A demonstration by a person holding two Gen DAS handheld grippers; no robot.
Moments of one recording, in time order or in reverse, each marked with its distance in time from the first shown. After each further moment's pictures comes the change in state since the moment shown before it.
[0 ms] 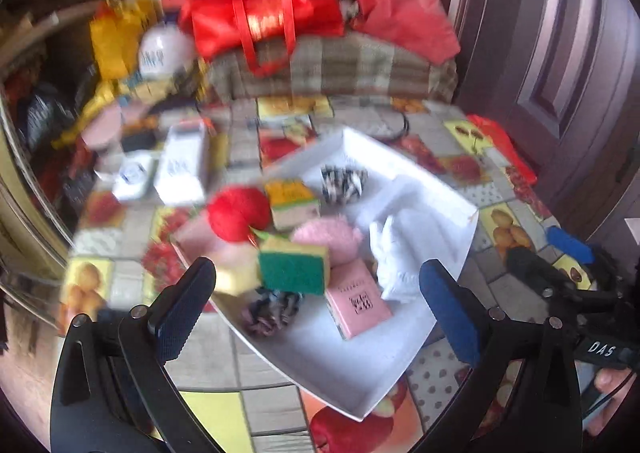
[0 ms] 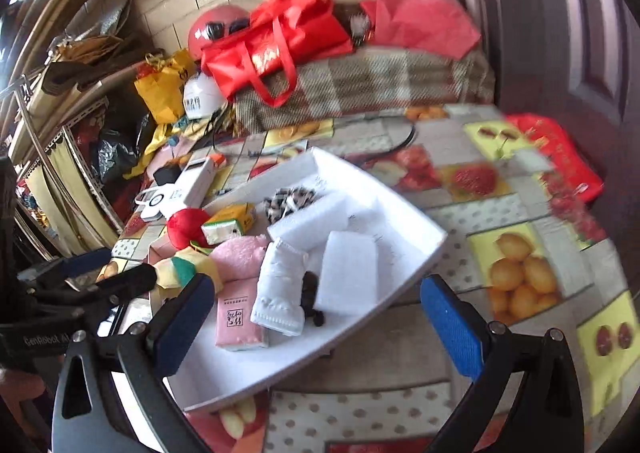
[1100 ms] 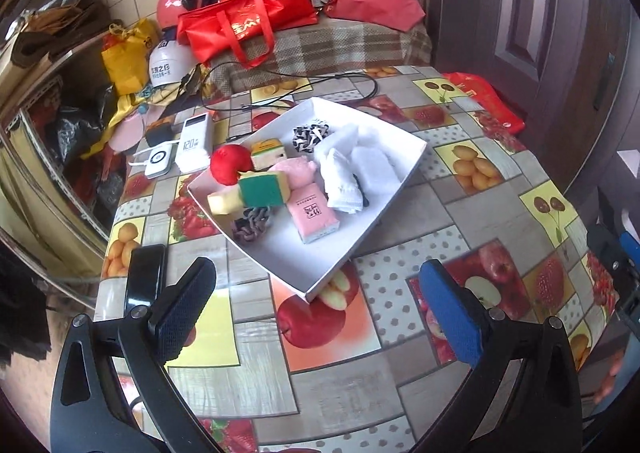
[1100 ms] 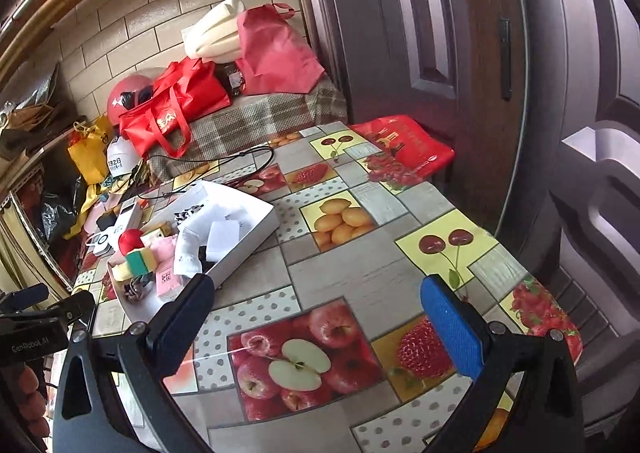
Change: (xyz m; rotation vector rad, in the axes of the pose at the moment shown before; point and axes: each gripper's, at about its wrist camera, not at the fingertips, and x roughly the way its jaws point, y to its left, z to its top) left arm -0.086 -0.089 -0.060 0.117 0.097 0.097; right arm -0.169 -0.061 -0.081 0.230 -0.117 -0.304
